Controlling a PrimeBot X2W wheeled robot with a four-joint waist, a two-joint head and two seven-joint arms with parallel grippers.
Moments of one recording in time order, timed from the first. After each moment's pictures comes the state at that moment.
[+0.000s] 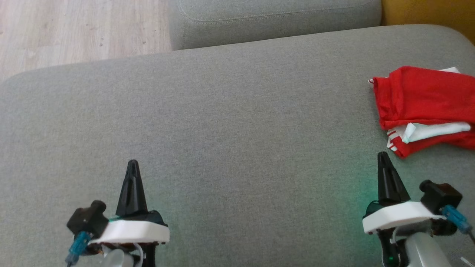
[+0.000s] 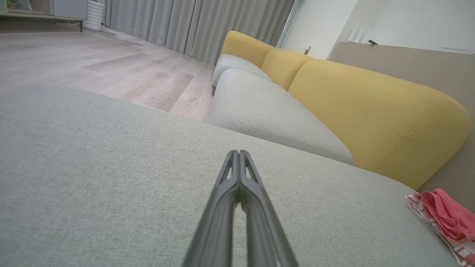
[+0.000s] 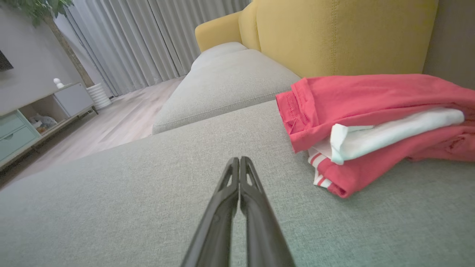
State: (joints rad) left arm -0.07 0.04 -0.17 0.27 -0.47 -0.02 -0.25; right arm -0.08 -0.05 0.00 0.39 0.27 0.13 -0.24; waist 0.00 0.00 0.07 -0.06
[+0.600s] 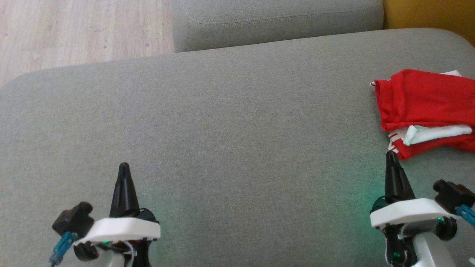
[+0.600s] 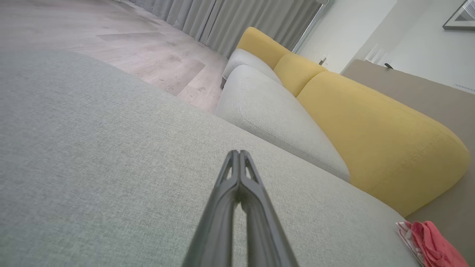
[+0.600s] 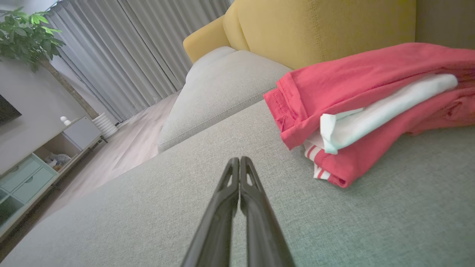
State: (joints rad) left arm -0.07 0.04 -0.14 0.27 -0.63 -0.03 -0.19; right arm -0.09 -0.05 -0.01 0.38 0.46 0.13 -0.18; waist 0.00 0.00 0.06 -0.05
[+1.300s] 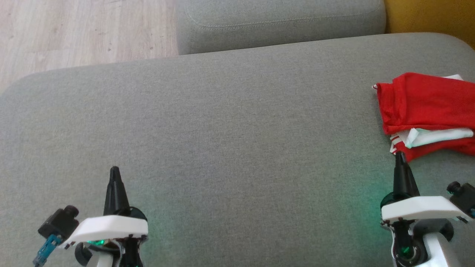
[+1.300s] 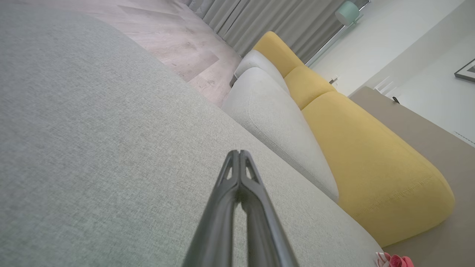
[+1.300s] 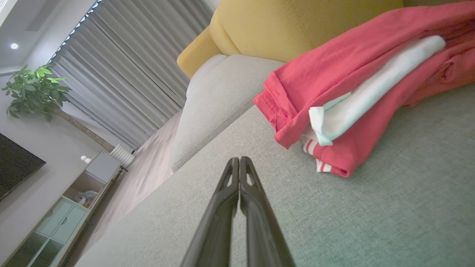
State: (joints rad) left arm -0.07 0.05 -0.10 0.27 -0.84 -0.05 -0.14; right arm -0.09 -0.05 -0.04 0.36 0.70 0.13 -0.12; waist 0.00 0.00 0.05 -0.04
